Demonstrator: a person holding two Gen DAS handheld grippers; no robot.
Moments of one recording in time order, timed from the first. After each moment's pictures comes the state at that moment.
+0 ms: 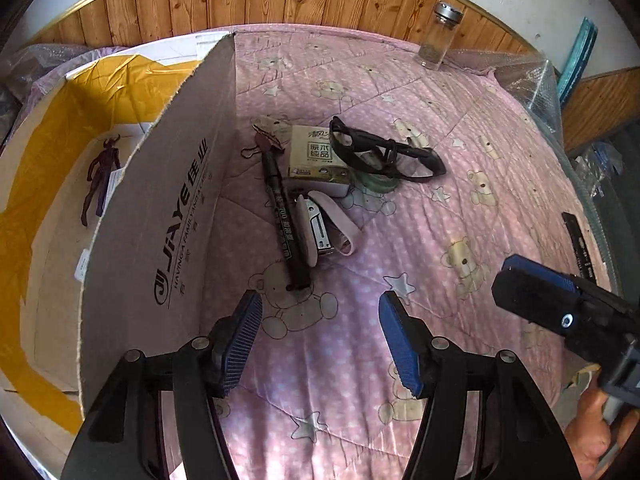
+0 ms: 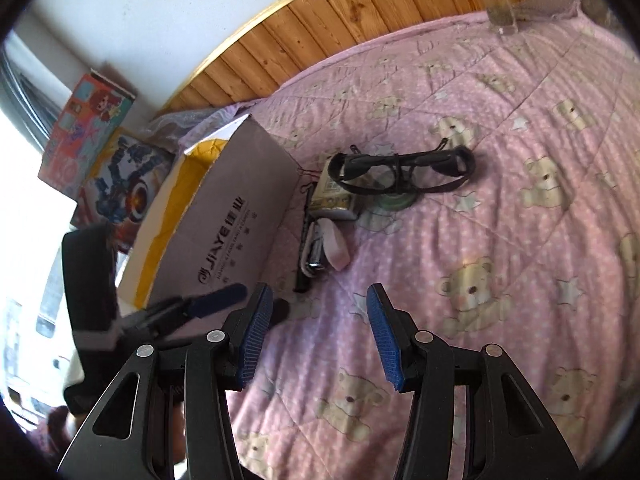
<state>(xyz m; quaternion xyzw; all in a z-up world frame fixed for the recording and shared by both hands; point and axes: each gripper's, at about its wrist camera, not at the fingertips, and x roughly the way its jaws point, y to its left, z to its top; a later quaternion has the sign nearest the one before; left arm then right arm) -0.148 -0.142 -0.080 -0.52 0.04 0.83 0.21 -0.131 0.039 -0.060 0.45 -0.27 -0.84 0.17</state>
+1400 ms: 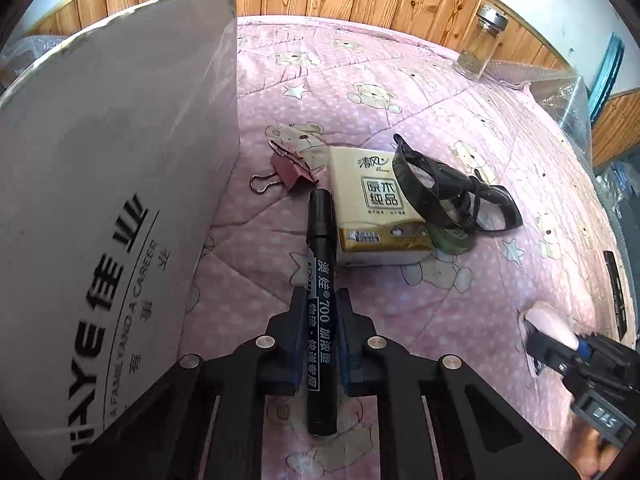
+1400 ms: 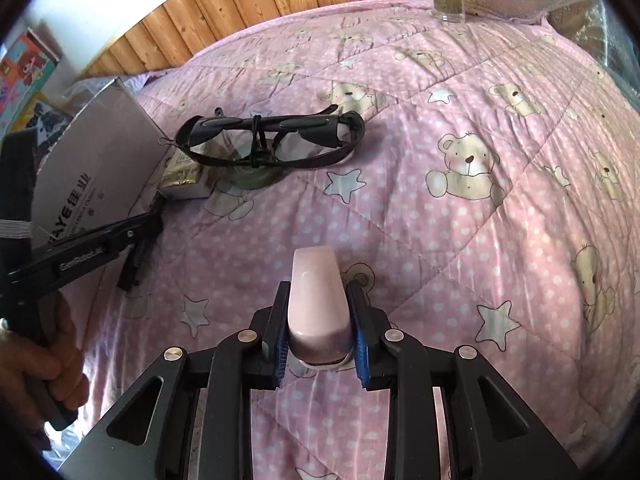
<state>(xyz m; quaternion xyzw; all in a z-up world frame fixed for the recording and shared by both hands) -0.223 -0.137 -0.121 -0.51 0.02 0.84 0.19 -0.139 0.068 -0.118 0.49 -0.12 -0.86 0.03</state>
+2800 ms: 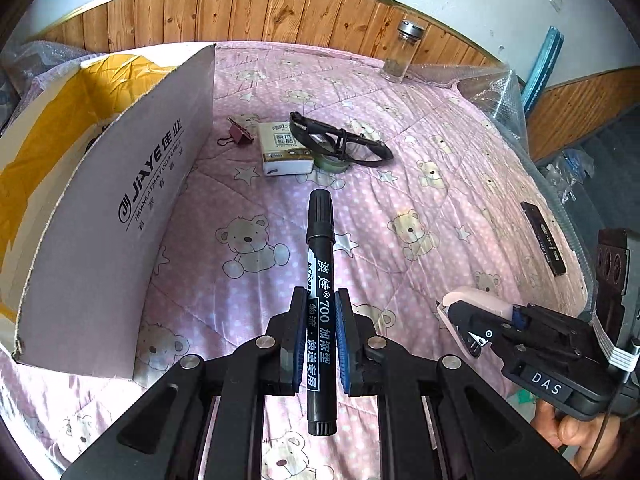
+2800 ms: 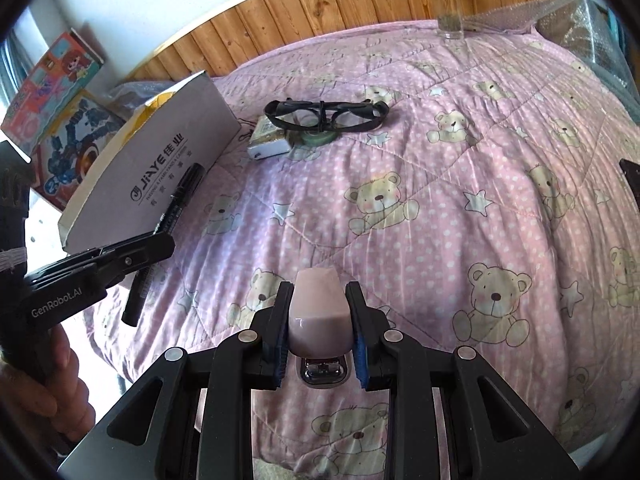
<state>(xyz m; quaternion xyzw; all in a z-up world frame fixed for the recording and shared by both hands) -0.080 -0.155 -0.059 -0.48 0.00 0.84 0.25 -0.026 0.035 -0.071 0.46 -0.14 -0.88 0.07</state>
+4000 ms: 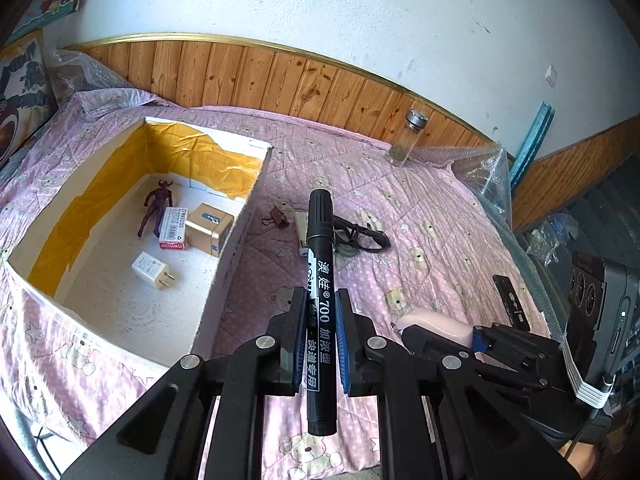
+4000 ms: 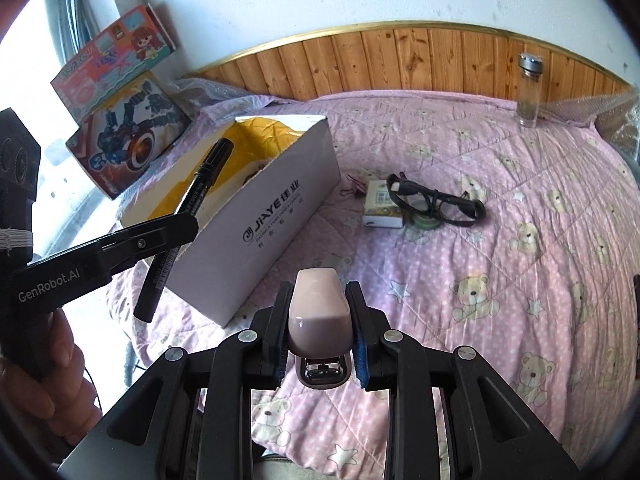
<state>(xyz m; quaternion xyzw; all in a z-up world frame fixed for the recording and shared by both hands) -0.077 -0.238 0.027 -0.40 -0.09 0.88 0.23 -0.048 -0.057 0.019 0.40 -0.06 -0.90 0.14</state>
